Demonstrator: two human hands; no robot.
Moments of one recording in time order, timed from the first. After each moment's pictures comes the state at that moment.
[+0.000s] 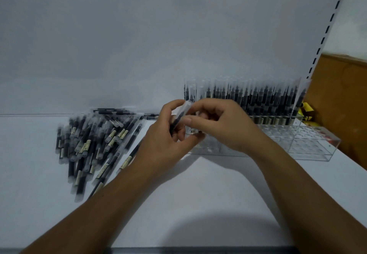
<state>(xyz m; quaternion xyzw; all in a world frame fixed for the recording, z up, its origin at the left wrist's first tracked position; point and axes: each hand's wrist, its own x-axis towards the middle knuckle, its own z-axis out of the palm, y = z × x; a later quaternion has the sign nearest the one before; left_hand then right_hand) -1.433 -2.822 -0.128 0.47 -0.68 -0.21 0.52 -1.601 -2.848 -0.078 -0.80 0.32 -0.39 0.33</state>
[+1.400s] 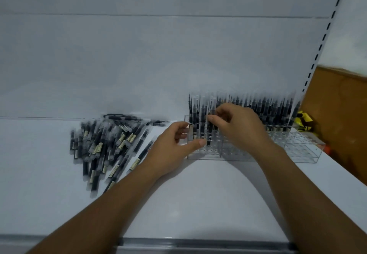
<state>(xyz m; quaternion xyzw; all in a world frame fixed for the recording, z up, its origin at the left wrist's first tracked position) -1.433 -2.821 -0.127 0.56 -0.64 -0.27 0.46 -1.616 -2.866 -0.078 -0.78 0.52 -0.36 0.08</state>
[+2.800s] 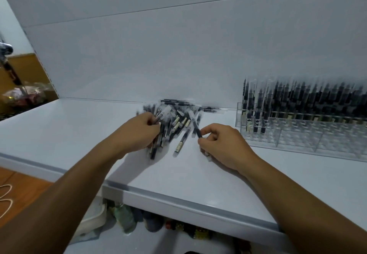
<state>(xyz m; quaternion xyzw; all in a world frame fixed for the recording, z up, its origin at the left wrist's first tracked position) -1.300 -2.733 -0.089 0.78 -0.52 -0.16 0.29 -1.506 -2.813 -0.134 -0.79 0.39 -0.29 0.37</state>
